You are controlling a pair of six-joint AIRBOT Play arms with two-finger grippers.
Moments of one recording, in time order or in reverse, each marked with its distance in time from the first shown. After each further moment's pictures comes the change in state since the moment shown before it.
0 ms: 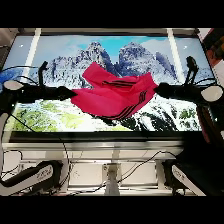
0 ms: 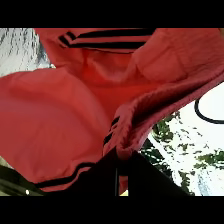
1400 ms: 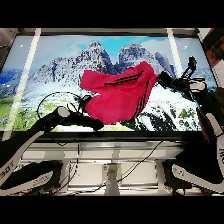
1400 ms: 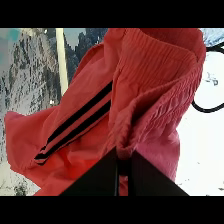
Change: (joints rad) left arm -0.568 -0.038 -0.368 0.063 0.473 0.082; right arm -0.090 -0.309 0.019 0.254 -0.431 -0.117
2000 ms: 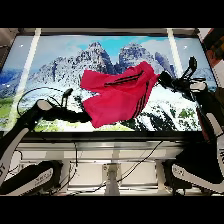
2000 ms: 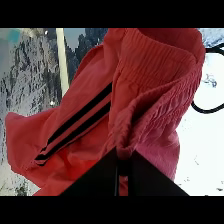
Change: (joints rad) left arm 0.225 0.099 0.030 0.117 -0.209 -0.137; right arm -0.003 0.000 0.000 0.005 0.000 -0.003
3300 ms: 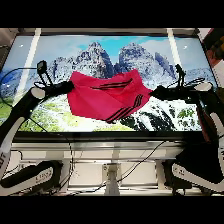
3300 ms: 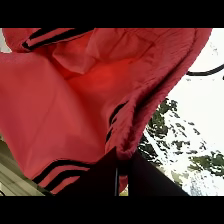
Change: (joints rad) left arm 0.106 -0.098 0.217 0.122 0.583 -0.277; right arm -0.074 0.000 0.001 0.025 0.512 -0.228
